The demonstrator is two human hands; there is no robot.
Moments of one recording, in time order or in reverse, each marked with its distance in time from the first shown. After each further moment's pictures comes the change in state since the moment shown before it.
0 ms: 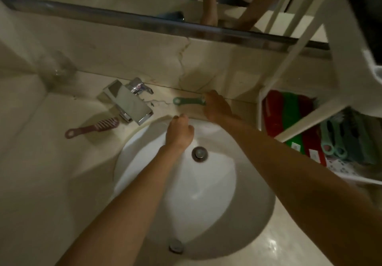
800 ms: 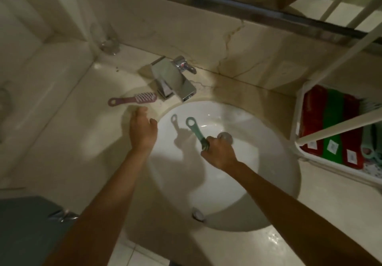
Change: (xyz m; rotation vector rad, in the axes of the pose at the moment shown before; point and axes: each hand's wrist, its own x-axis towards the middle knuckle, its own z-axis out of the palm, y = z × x) left_hand -0.055 -0.141 -0.074 -0.100 0.472 -0.290; right_hand -0.125 -0.045 0.094 -0.094 -0.244 -0.090
